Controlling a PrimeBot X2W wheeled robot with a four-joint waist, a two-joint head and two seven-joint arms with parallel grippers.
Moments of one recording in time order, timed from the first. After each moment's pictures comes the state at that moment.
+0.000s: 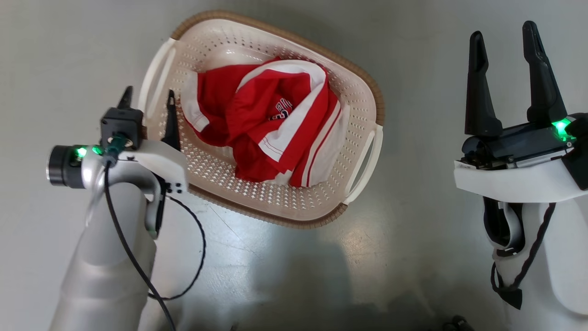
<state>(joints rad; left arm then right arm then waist) -0.69 0.12 -0.09 0.70 -0.03 0.08 -0.26 -0.46 -0.06 -0.03 -0.02 0.08 0.12 -0.26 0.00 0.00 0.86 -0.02</state>
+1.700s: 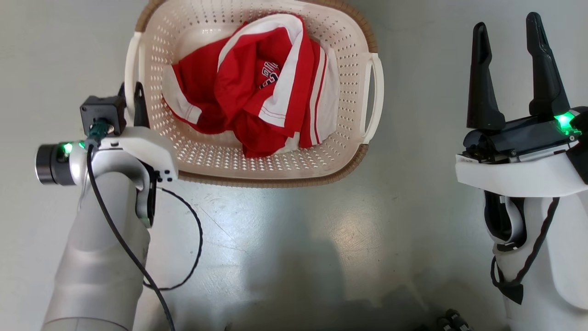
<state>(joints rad) -0.77 0.12 -0.04 0.81 -0.07 0.10 -0.26 -0.48 -0.06 -0.03 -0.02 0.10 0.12 -0.26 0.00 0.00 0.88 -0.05</state>
